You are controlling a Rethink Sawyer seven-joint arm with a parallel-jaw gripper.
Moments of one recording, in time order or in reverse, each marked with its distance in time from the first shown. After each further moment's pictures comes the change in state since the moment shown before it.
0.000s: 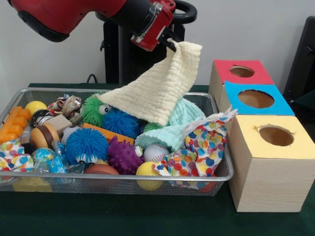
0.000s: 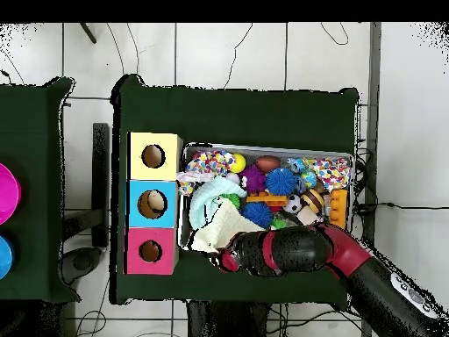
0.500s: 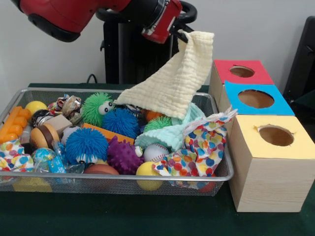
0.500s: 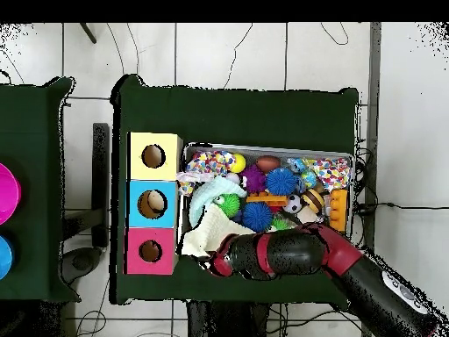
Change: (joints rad) arm -0.021 0.060 0.066 0.028 -0.001 -0.004 0.000
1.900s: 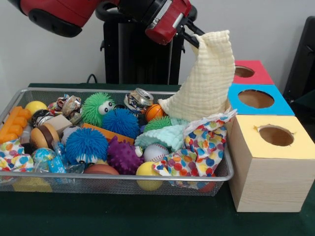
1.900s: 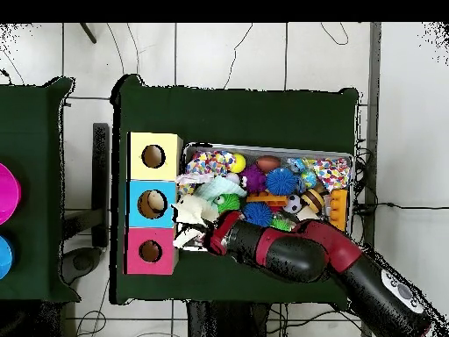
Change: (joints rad) arm -0.056 0.077 0.124 0.007 -0.157 -0.315 0.000
